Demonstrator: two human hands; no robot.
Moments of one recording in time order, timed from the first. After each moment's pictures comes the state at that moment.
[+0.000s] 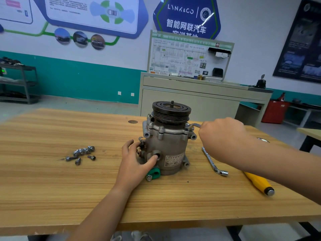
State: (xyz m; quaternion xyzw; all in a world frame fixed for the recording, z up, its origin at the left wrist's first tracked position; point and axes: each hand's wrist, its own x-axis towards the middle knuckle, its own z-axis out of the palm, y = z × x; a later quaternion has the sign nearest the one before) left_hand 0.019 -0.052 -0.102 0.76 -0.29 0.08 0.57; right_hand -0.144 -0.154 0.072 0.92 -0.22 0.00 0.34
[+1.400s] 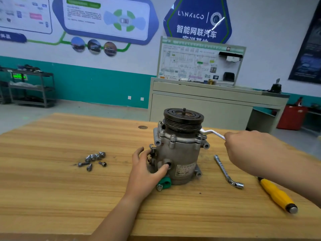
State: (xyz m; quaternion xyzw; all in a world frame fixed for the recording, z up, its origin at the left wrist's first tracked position) left_hand 0.016 -0.051 -0.100 0.76 -0.29 0.08 0.57; right_hand -0.150 -0.189 0.062 0.93 -0.24 0.09 0.26
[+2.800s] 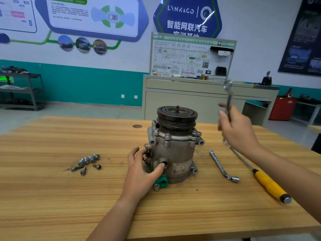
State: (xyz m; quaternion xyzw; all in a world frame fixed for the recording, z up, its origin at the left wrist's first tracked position) left_hand 0.022 -0.053 -0.103 0.76 -0.30 0.08 0.57; right_hand -0.114 -0.240 0.040 0.87 -0.14 0.44 -0.16
